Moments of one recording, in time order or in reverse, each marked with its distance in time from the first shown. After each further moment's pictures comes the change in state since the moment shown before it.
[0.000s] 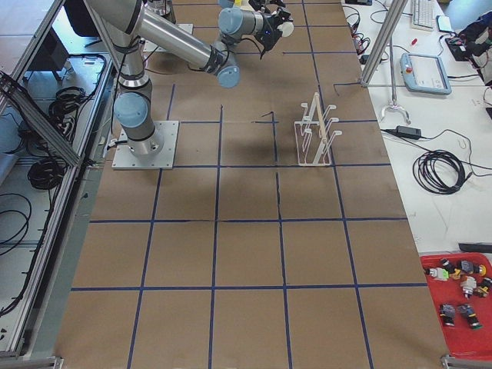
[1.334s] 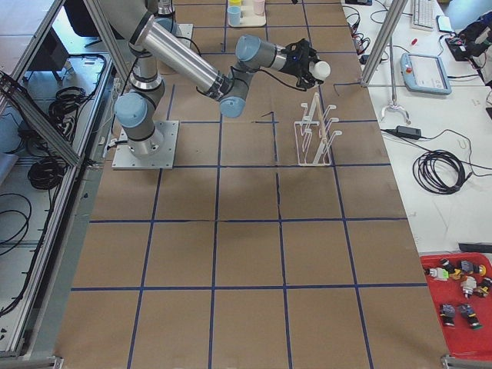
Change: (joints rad) left arm 0.069 0.030 0.264 -0.849 0.513 0.012; right arm -0.308 0.100 -0.088 -0.075 -0.193 -1.194
